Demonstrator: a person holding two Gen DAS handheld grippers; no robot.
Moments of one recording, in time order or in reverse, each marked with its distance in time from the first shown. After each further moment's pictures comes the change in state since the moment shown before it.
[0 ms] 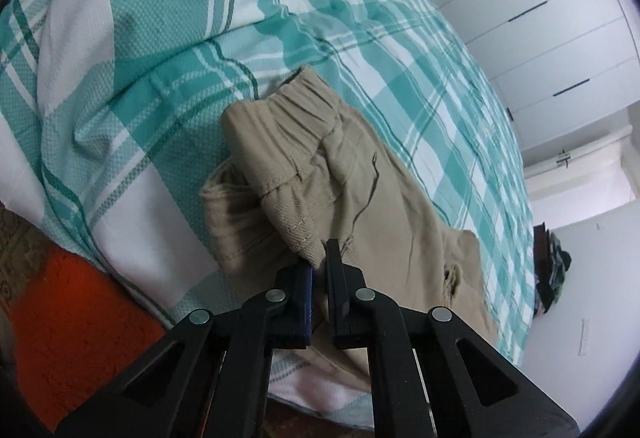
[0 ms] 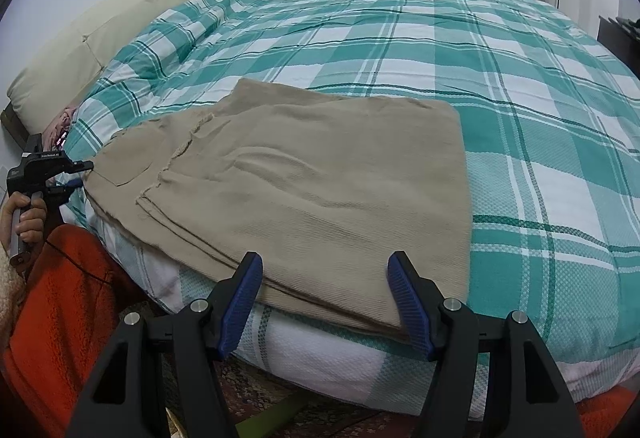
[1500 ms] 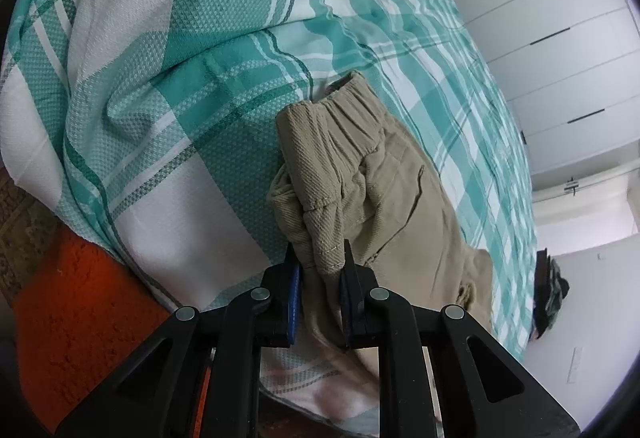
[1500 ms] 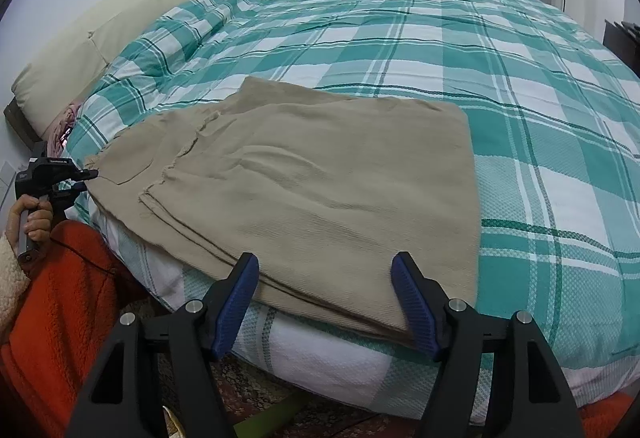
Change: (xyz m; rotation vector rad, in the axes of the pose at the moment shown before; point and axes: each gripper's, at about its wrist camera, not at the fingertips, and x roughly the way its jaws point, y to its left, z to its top) left arm 0.000 0.030 -0.002 -0.104 -0.015 0.035; right arm 0.002 0.001 0.000 -0.012 -0.004 0.017
